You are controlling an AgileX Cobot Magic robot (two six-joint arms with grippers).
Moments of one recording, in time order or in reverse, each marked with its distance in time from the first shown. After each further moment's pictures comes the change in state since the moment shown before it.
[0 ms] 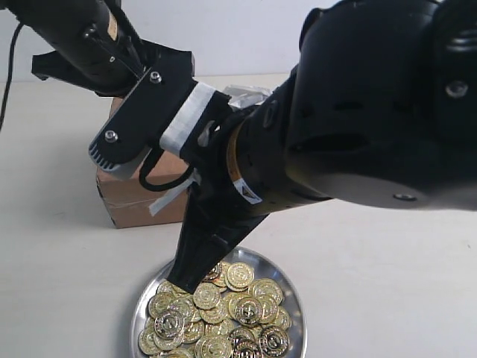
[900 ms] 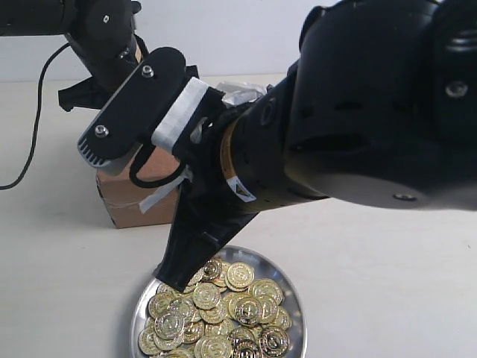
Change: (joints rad) left arm 0.059 0.182 -0.088 -0.059 0.004 -0.132; right arm 0.000 0.000 0.000 0.000 -0.048 0.000
